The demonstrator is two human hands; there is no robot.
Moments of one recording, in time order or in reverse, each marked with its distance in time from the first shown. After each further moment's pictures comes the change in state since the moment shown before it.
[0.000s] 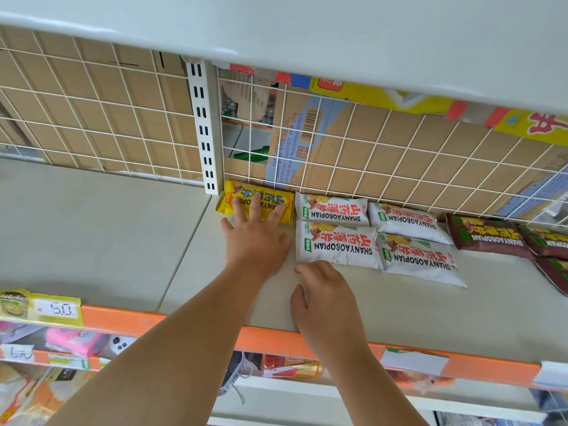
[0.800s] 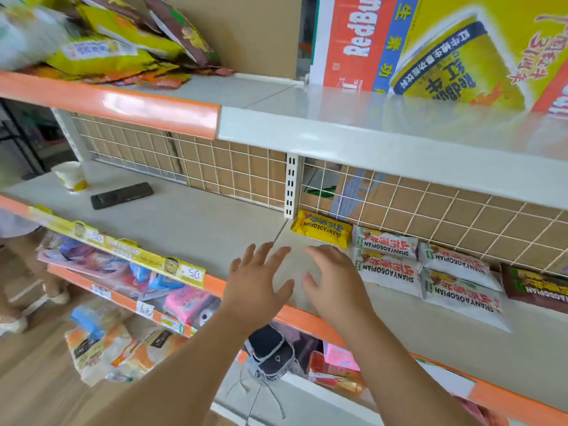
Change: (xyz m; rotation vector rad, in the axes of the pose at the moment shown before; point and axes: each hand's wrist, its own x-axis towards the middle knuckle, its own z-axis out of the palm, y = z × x) left_hand -0.164 -0.075 -0.098 -0.093 0.140 -0.037; right_hand 0.020 -0.084 -0.048 0.150 -0.157 -0.234
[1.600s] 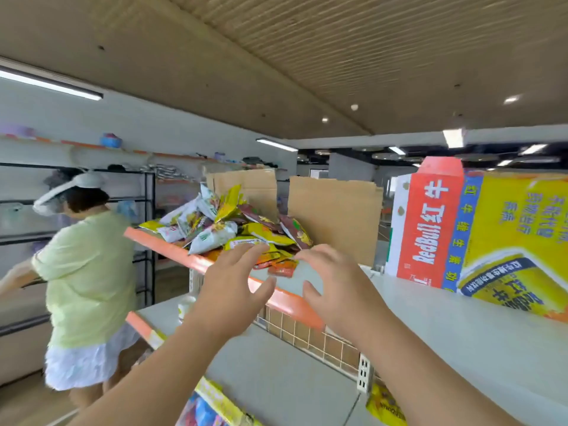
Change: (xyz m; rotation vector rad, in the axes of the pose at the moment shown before) left_hand 0.004 -0.069 -0.338 -0.005 0.704 -0.052; right_hand 0.123 -0.253 -0.178 0.031 0.217 -0.655
